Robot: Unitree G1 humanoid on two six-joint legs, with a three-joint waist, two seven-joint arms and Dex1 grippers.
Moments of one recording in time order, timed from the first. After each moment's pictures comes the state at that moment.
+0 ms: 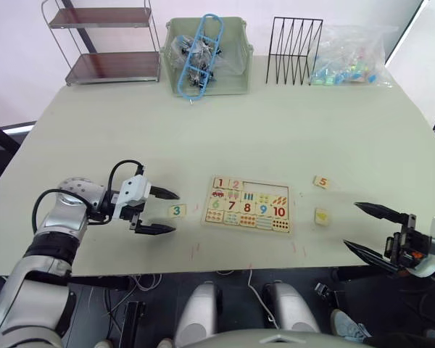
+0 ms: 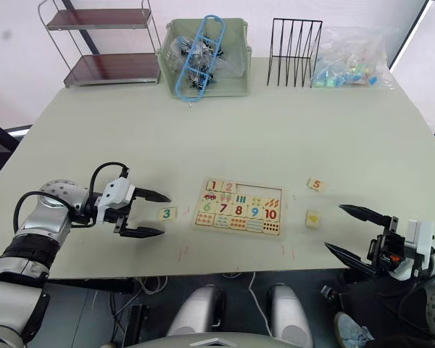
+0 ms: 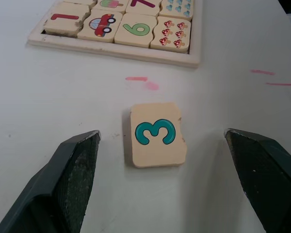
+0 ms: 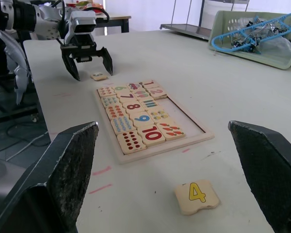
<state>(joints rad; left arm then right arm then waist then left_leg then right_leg) -0.50 0.85 -0.21 0.67 -0.33 -0.34 -1.58 0.24 -0.59 -0.37 -0.11 0.68 -0.12 1.35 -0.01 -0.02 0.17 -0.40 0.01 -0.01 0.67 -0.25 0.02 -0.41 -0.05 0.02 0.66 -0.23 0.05</state>
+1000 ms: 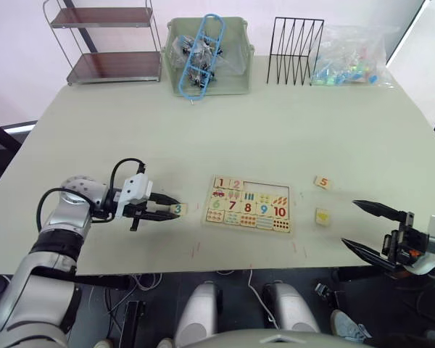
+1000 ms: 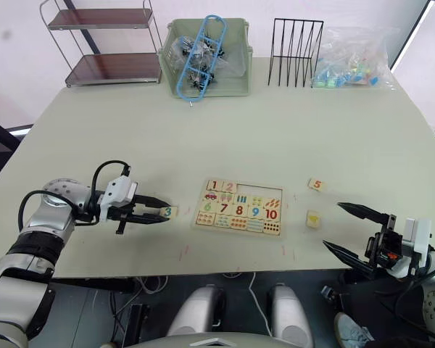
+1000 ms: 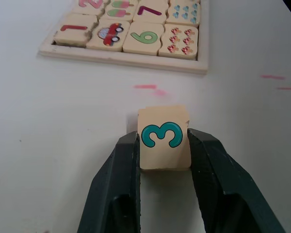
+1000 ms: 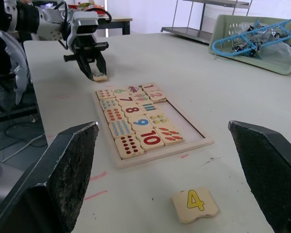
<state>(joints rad) -0.56 0.83 -0.21 0.68 -0.34 -0.32 -1.58 0.22 -0.58 -0.36 -0.11 0.67 -0.14 1.35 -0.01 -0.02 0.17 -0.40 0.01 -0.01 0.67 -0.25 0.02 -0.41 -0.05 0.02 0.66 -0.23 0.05</state>
